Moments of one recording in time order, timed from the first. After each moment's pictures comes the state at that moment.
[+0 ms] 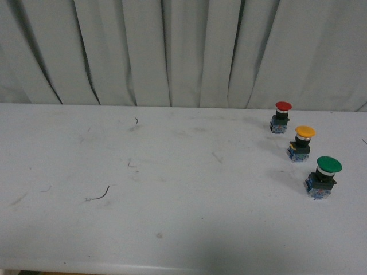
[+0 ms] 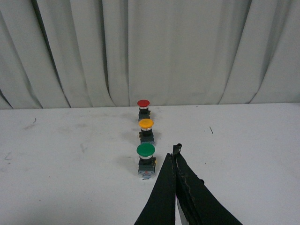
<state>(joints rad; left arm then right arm) 0.00 0.01 0.01 0.00 0.00 -0.02 0.00 0.00 0.01 0.00 0.00 0.00</state>
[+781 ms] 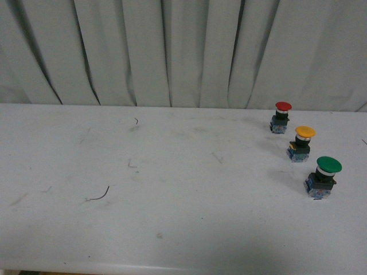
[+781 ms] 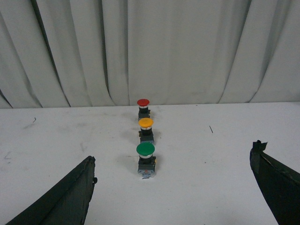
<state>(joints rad) 0.00 0.01 0.01 0.00 0.00 -0.02 0.00 0.00 0.01 0.00 0.00 0.00</state>
